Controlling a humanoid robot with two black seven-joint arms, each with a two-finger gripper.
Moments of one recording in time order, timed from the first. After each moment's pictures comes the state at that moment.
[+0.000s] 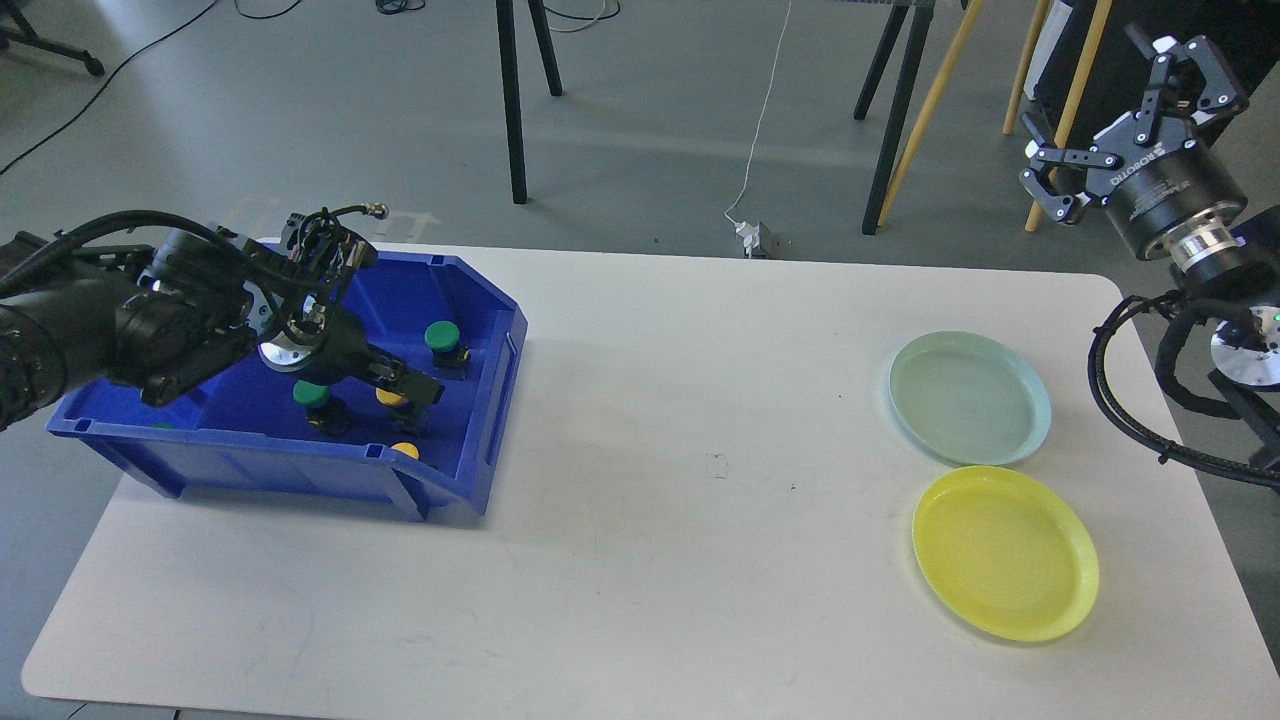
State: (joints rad) left arm -1.24 0.35 0.56 -0.56 1.26 -0.49 -0.49; right arm 0.77 -0.57 0.72 0.78 0.10 0.49 0.30
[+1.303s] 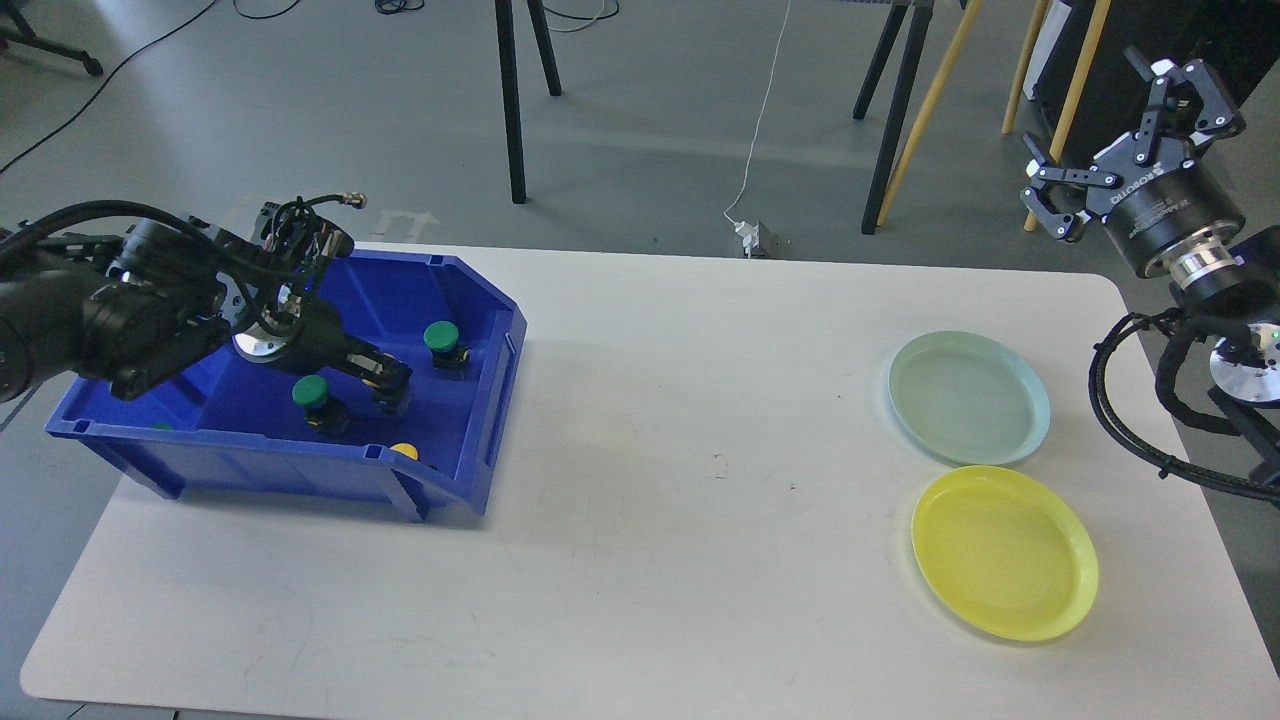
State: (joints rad) left arm -1.28 0.42 0.56 -0.60 1.27 -0.48 -0.49; right arm 0.74 -0.57 0.72 0.78 0.10 0.49 0.31
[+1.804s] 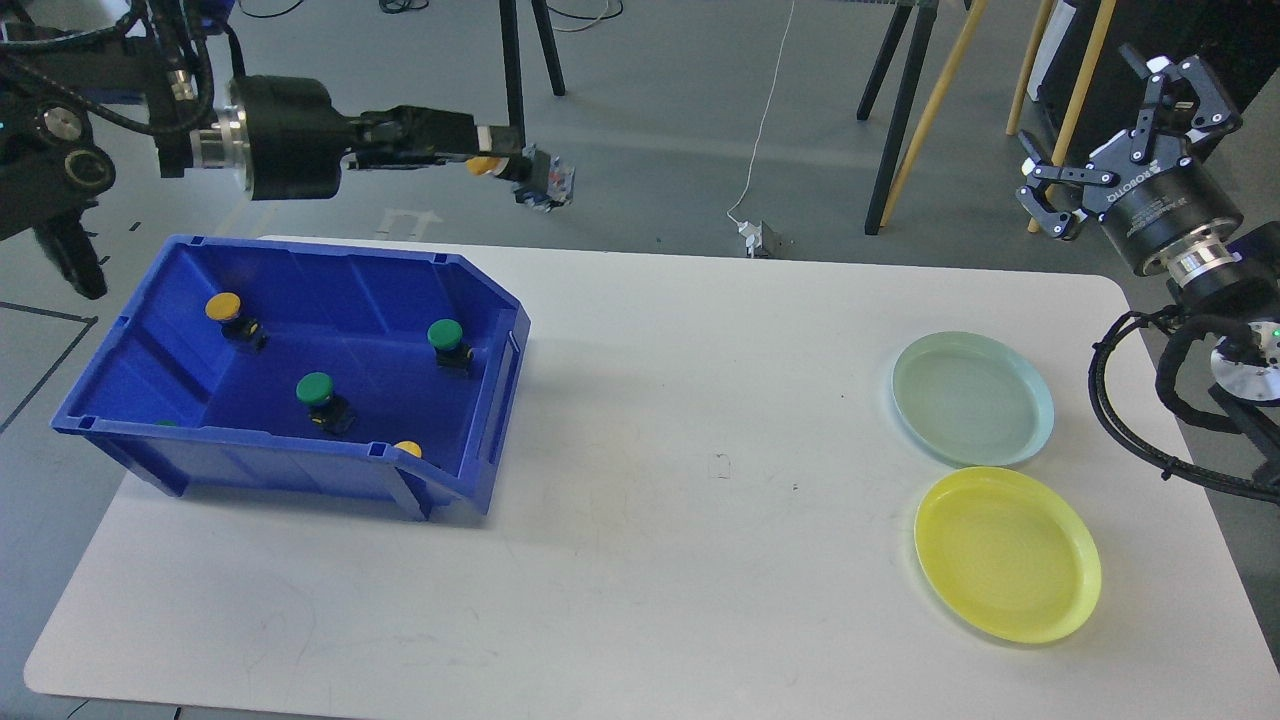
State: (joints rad) left arm -1.38 0.70 -0.05 -1.14 0.86 -0.49 -0.49; right arm 0.73 -0.61 0.71 0.84 0.08 0.49 0.30
